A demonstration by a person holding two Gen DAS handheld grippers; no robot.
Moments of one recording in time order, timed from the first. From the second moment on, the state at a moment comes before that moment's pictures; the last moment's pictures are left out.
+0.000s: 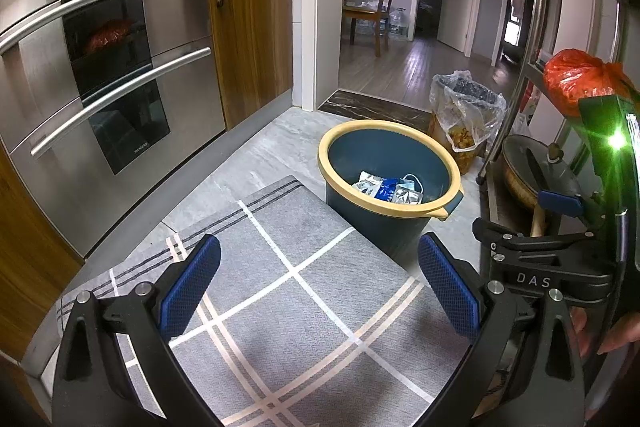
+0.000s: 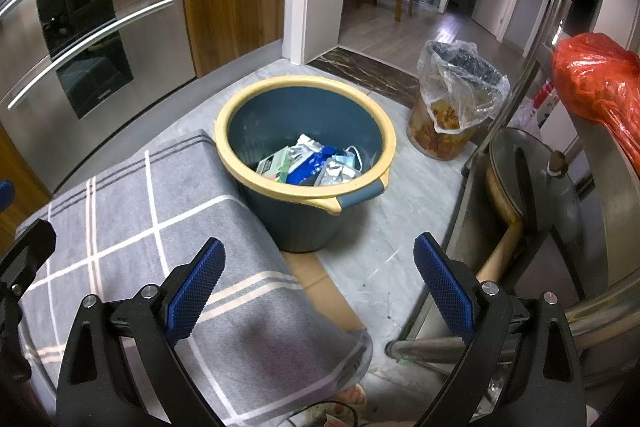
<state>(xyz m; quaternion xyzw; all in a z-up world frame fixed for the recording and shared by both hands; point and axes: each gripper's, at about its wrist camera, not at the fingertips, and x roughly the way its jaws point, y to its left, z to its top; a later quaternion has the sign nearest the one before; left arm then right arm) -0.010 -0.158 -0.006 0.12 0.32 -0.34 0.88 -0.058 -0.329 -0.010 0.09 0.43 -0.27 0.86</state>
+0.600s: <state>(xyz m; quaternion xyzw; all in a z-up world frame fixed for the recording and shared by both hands) -0.013 -0.158 -0.006 0.12 0.32 -0.34 0.88 -0.059 -0.332 -0.010 0.09 0.43 -0.28 0.85</state>
